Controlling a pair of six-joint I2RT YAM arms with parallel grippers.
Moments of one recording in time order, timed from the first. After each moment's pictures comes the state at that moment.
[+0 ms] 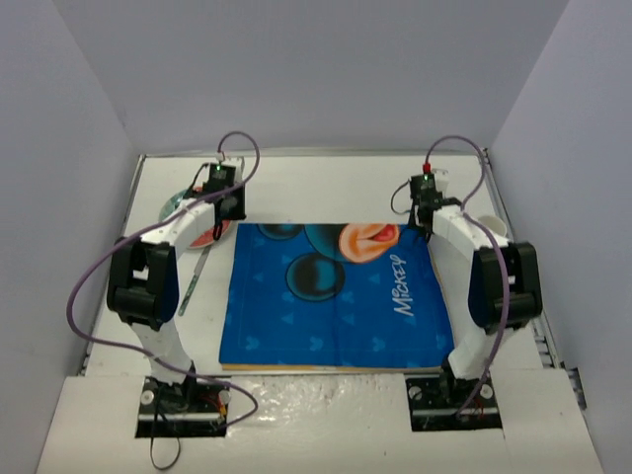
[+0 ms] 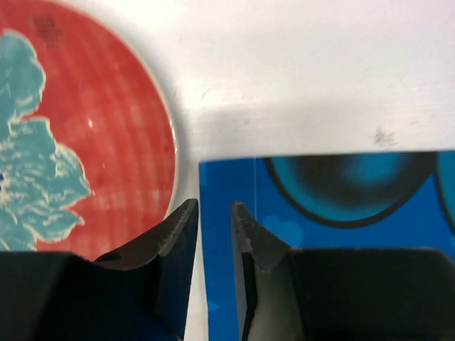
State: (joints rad) left arm -0.22 1.80 1.32 -0.36 -0.08 -0.14; right arm 0.17 1.69 1.11 -0.37 0.37 0.35
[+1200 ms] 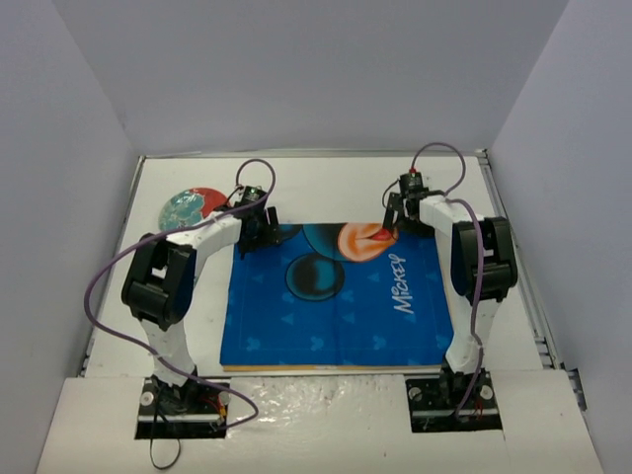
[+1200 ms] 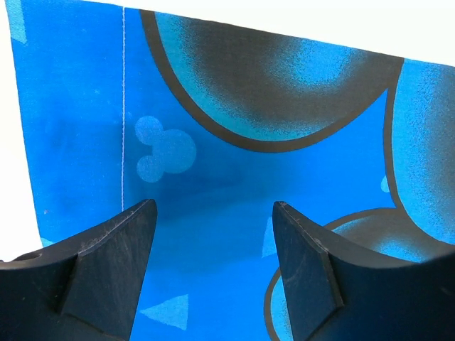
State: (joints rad) left arm -0.39 1.86 1.26 -0.45 -0.05 -0.56; right arm 0.16 1.97 1.30 -0.41 0.22 0.38
